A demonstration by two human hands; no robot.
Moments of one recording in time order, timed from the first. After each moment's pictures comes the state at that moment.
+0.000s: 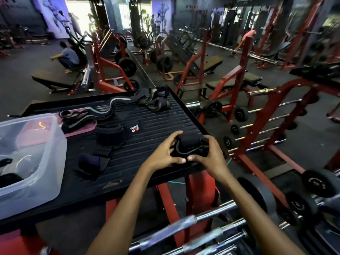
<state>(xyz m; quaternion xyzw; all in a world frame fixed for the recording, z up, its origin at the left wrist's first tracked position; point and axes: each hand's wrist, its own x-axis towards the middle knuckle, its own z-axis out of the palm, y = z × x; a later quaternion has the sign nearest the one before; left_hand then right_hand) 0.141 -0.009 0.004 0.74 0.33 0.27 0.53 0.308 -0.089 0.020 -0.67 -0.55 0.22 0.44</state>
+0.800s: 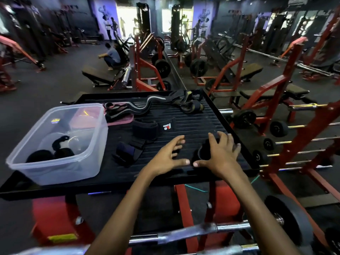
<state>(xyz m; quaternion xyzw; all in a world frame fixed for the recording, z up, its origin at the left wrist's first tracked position) 0.065 -0.040 0.016 0.69 0.42 0.32 0.49 0.242 -0.074 0.064 -0.74 -0.66 0.10 0.11</state>
